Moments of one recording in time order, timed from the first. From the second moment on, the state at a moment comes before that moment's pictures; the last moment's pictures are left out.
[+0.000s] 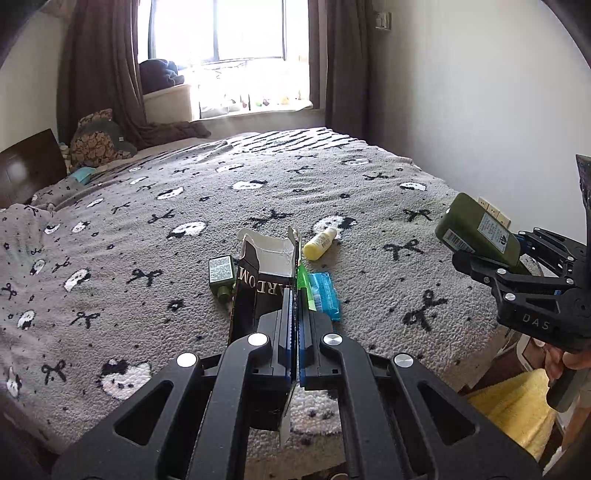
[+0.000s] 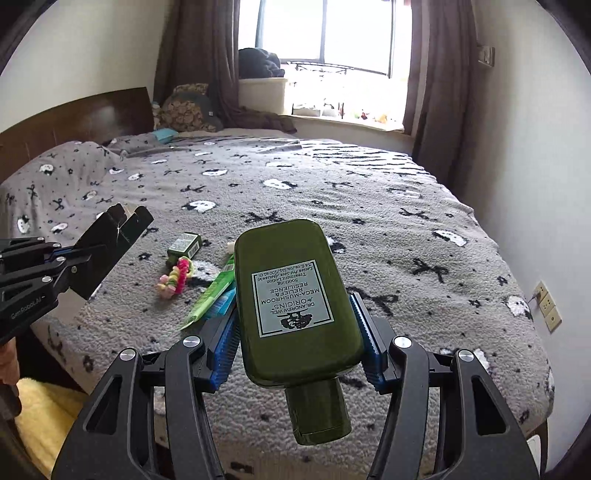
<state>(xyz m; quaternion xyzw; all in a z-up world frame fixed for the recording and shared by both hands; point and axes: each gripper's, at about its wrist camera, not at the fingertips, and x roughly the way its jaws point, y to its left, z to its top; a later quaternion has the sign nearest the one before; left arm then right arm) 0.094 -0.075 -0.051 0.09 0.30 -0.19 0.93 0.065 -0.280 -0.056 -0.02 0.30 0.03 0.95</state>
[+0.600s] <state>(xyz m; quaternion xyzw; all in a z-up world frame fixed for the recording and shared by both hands) -0.014 -0.051 -0.130 0.09 0.37 -0.19 0.91 -0.050 -0.262 -0.137 0.01 0.39 0.08 0.92</state>
